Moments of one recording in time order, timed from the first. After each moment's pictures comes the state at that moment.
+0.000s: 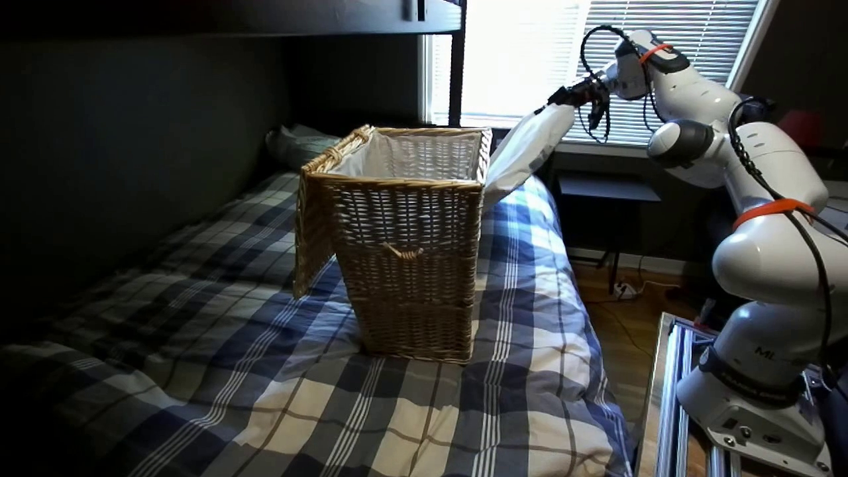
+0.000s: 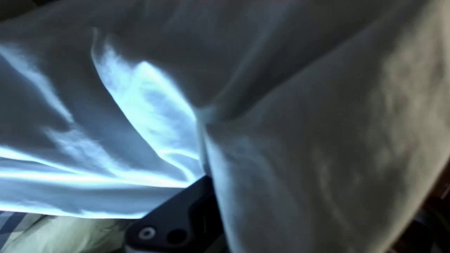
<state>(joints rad) -1.11 1.11 0.46 -0.39 0.77 1.34 -0.62</state>
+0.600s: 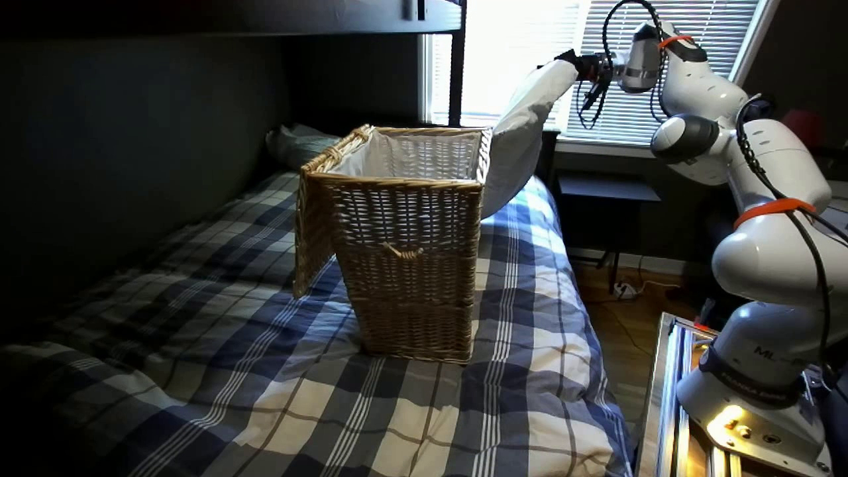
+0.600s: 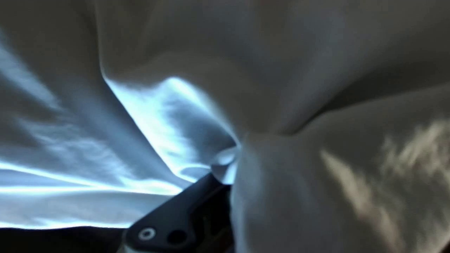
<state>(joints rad) -1.13 1.09 0.49 -0.39 1.09 1.47 -0.59</state>
